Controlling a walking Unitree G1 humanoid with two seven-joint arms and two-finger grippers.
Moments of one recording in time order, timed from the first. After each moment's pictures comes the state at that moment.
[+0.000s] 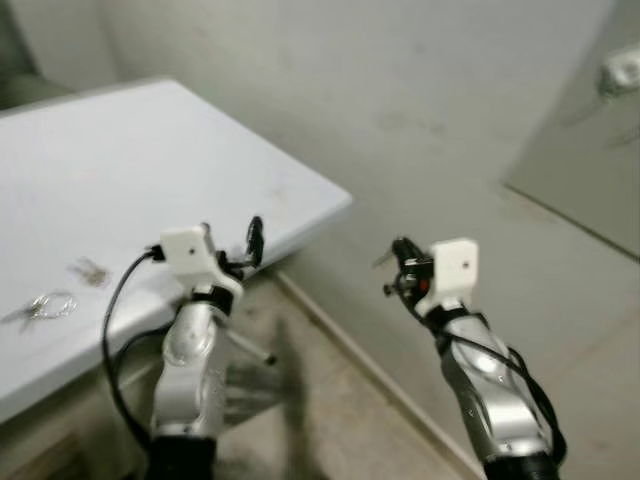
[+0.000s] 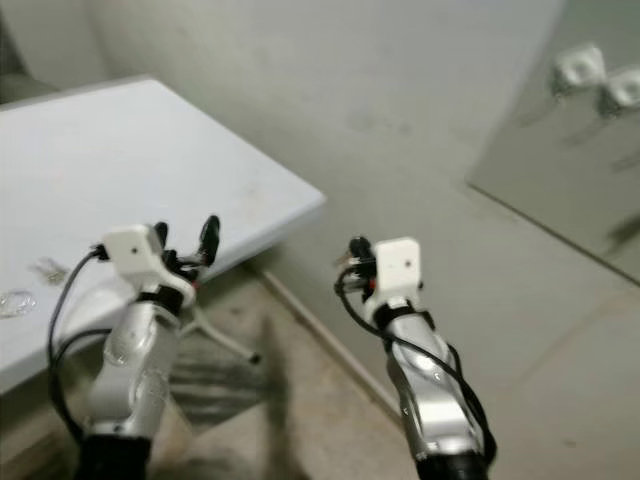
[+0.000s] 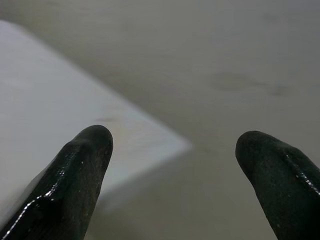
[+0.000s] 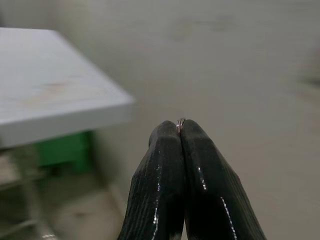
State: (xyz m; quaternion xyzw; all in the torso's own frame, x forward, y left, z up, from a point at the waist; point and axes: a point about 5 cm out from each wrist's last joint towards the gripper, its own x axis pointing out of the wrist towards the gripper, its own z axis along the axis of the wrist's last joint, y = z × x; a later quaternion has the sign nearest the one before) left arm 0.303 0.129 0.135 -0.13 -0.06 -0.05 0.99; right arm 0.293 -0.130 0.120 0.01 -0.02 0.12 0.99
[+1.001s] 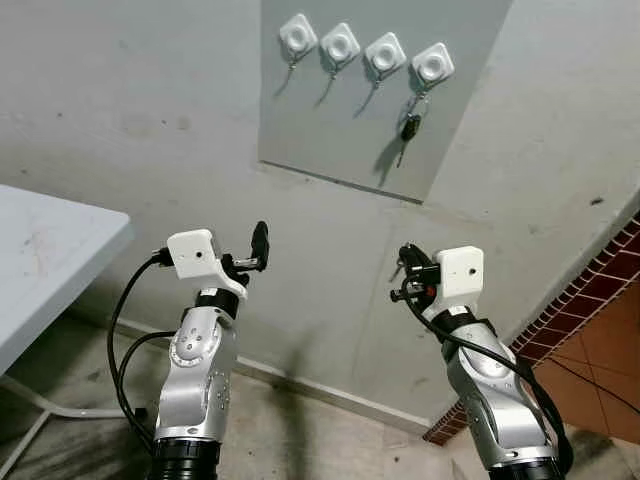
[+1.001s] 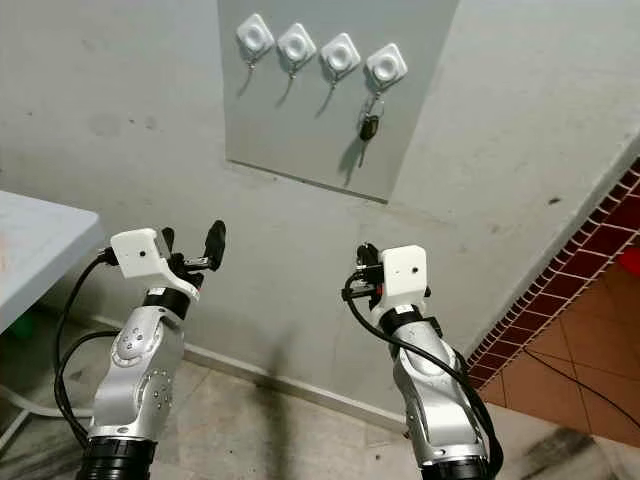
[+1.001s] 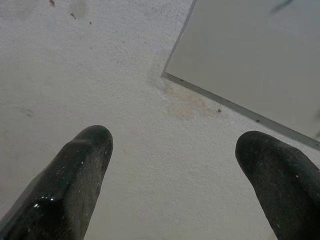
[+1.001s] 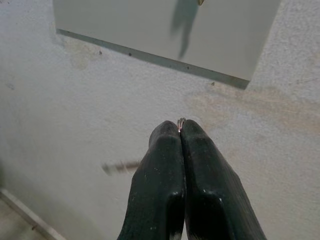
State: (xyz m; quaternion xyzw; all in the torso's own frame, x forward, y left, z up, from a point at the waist) left arm 0.303 0.136 0.132 -0.13 -0.05 -0.03 0.99; right arm 0.291 -0.128 0.115 0.01 -0.01 0.12 0.99
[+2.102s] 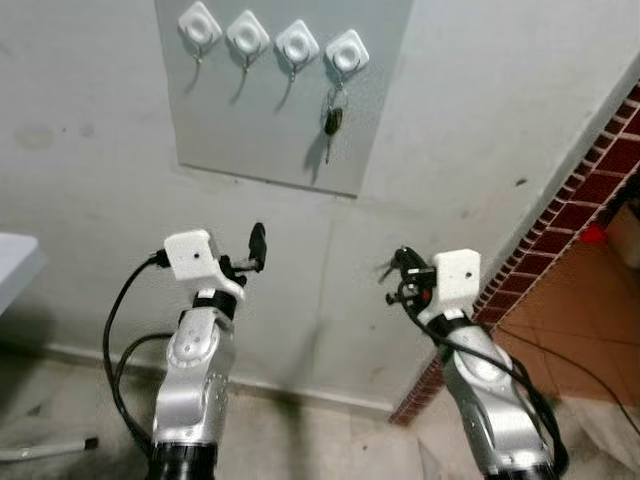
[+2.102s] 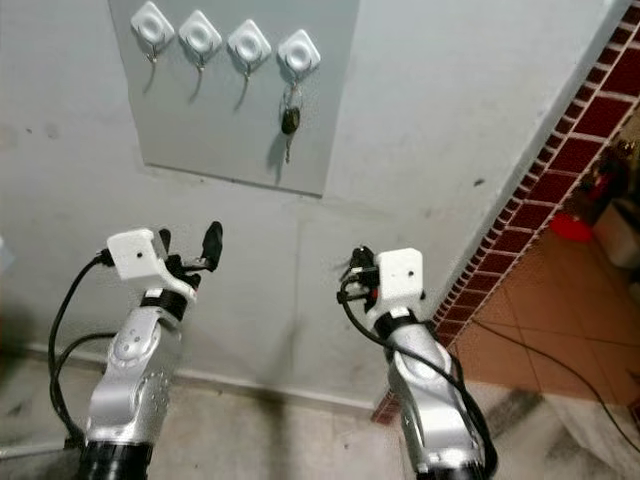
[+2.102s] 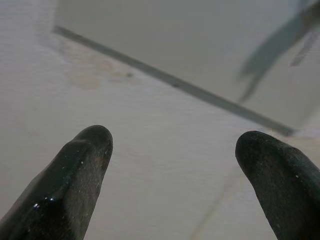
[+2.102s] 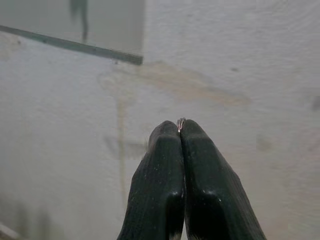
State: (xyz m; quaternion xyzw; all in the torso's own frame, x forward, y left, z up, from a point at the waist) left arm 0.299 0.131 0.131 -0.13 -0.04 -0.03 0.99; right arm 0.284 -0.126 0.115 0.02 -0.02 0.13 0.99
